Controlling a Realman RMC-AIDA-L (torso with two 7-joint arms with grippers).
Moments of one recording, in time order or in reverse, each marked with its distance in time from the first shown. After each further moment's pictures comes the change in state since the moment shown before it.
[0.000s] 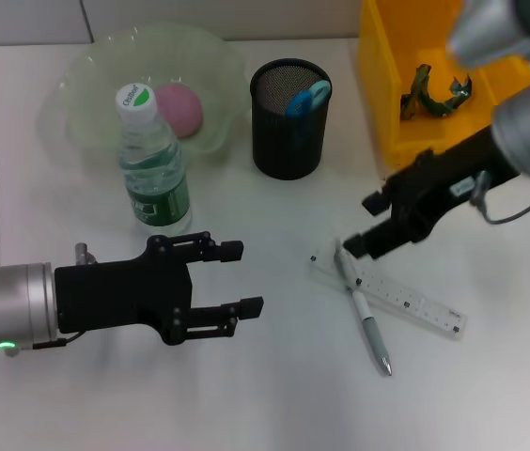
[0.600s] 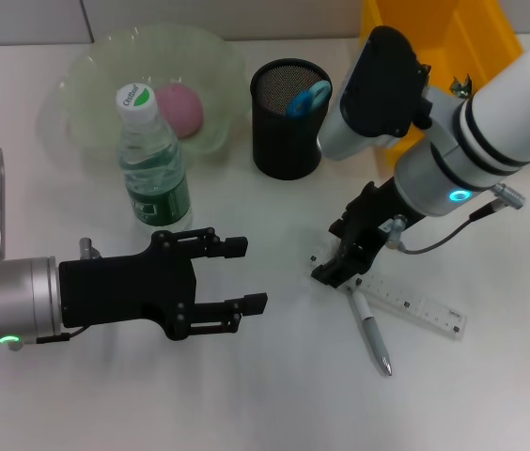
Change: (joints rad) left arm -0.012 -0.001 0.001 0.002 0.002 -0.003 -0.007; right arm 0.051 0.008 -0.323 0.157 -0.030 0.305 0.085
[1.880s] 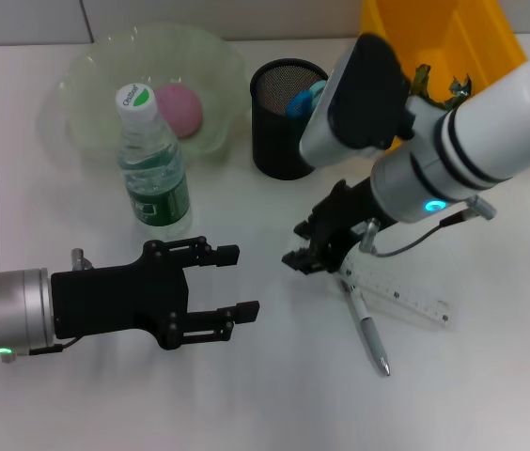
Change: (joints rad) left arm 0.025 0.000 -0.001 0.000 -0.001 -0.001 0.008; right arm -0.067 -0.003 -0.054 -0.068 0.088 0.108 -0.024
